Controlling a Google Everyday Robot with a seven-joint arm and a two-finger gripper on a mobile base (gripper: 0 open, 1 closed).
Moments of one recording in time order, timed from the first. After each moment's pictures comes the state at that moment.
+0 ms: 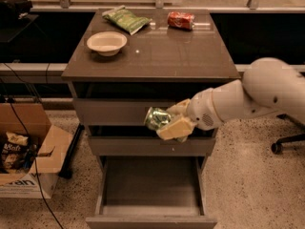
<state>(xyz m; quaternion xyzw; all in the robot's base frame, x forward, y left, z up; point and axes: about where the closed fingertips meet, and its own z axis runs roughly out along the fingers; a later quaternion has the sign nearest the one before) 0.506 -0.056 0.801 -0.50 0.75 0.28 0.33</state>
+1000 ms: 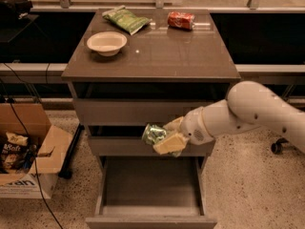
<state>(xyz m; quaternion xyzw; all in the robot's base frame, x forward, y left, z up) 0.505 -0.049 0.731 -0.48 0.77 0.30 0.30</state>
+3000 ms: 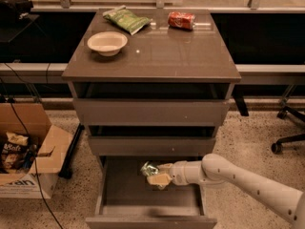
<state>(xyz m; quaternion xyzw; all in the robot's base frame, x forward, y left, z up) 0.548 -0.031 0.411 -0.33 0.80 0.40 0.31</state>
